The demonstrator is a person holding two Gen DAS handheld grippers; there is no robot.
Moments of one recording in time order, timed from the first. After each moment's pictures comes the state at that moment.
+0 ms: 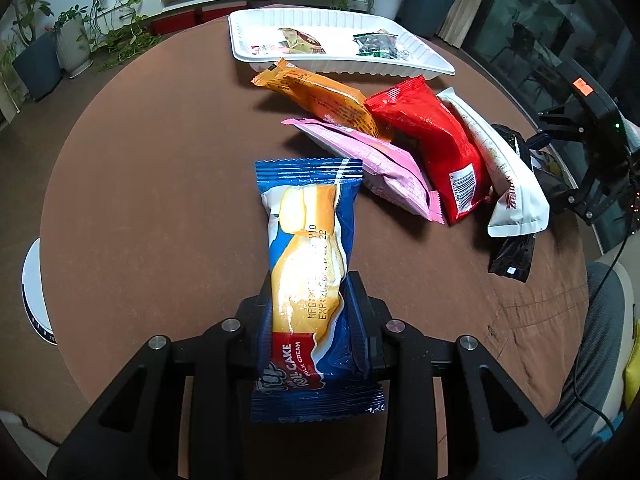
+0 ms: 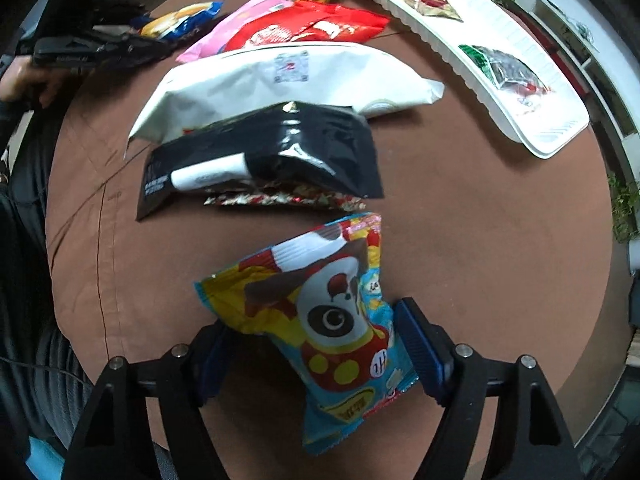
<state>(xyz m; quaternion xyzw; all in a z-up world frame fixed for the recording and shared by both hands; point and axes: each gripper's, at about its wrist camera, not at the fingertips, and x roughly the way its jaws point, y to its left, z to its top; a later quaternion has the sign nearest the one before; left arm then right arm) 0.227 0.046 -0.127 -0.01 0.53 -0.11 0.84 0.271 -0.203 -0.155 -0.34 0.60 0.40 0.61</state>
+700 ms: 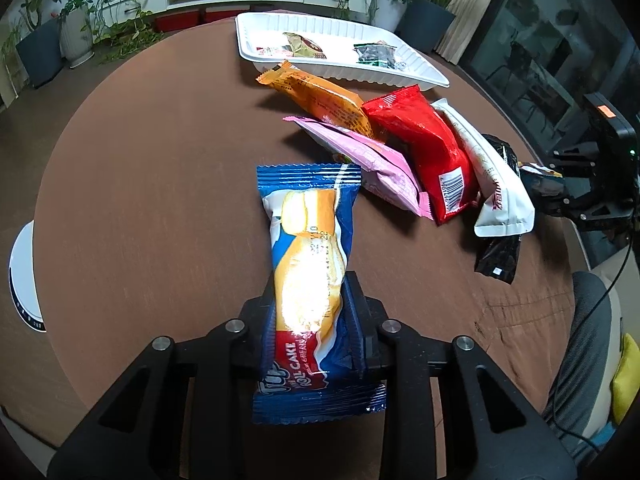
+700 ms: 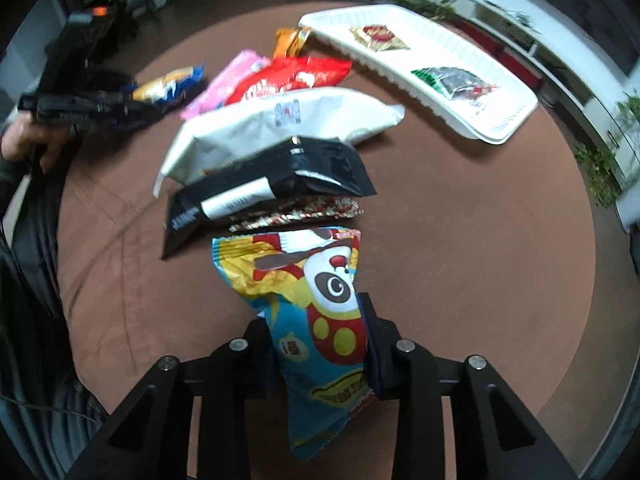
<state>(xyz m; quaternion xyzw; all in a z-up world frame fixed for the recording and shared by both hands) 0.211 0.051 -0.126 -0.05 0.51 -0.12 0.85 0.245 -0.231 -0.132 -0.23 0.55 0.37 0.72</state>
